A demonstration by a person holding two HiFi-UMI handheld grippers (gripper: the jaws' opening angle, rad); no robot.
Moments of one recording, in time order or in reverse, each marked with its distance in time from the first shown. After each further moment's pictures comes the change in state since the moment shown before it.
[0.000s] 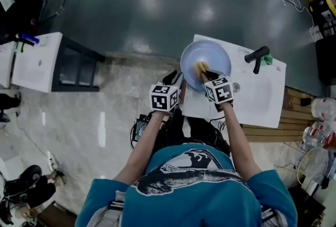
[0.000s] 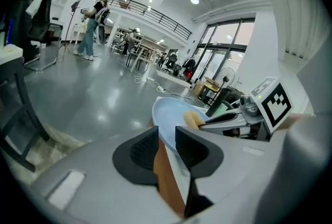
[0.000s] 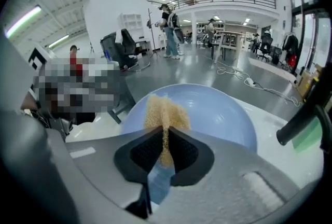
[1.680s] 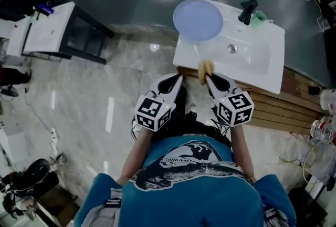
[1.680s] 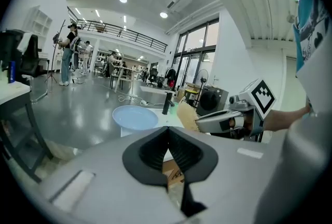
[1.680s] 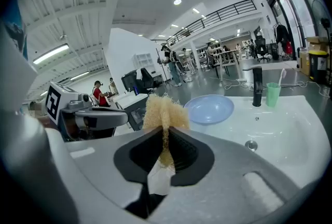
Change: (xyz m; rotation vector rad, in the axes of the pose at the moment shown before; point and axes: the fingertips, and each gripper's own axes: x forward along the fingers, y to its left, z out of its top) left arm -0.195 -0.207 -0.084 0.238 -0.158 -0.078; right arm -0.242 0.114 -0.113 0.119 -0.368 0.197
